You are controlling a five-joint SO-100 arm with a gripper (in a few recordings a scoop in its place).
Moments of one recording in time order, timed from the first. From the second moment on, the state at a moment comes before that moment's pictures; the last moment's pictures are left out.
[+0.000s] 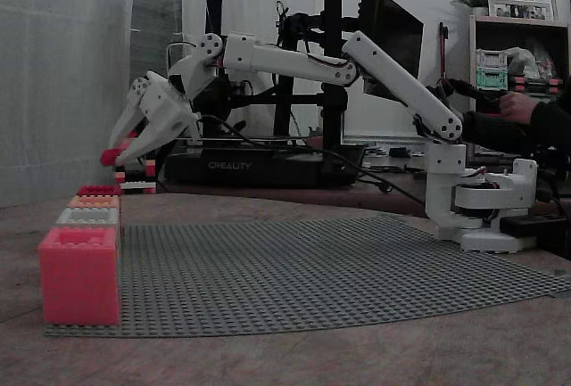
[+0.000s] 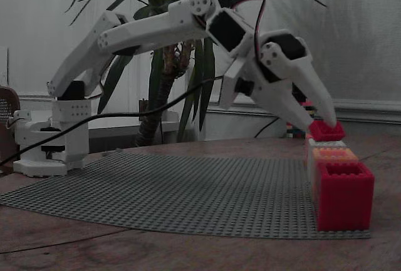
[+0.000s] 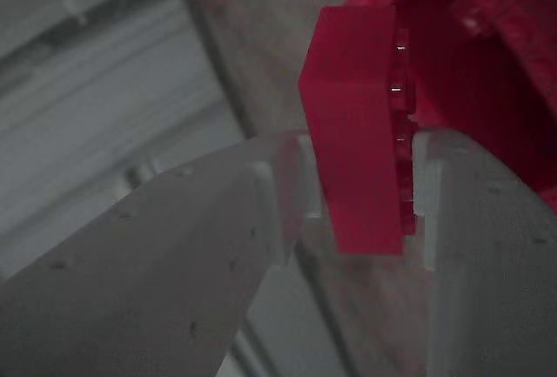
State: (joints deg) arm 17.1 37.8 24.2 59.4 11.3
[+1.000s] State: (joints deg) arm 16.4 31.0 24.1 51.8 5.7
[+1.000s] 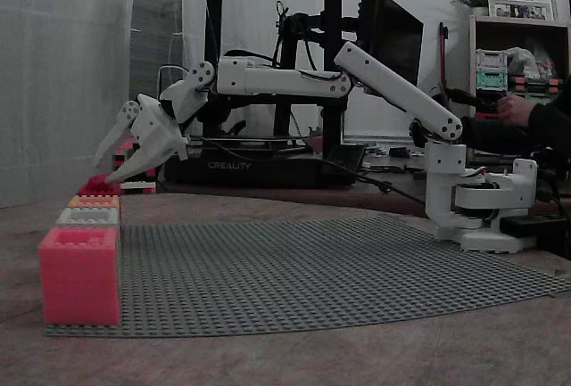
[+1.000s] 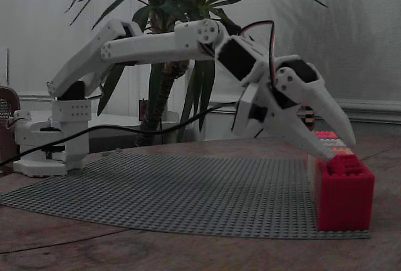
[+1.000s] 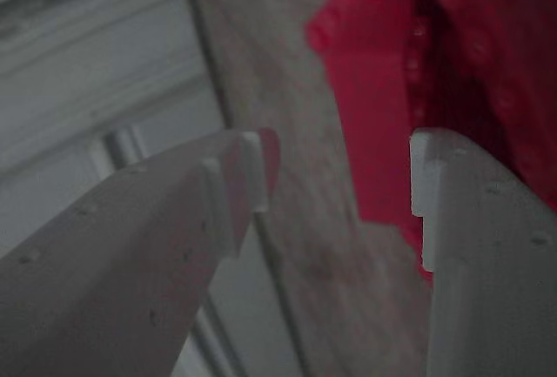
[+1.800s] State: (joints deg) arm 12.4 68.1 58.5 53.8 0.9
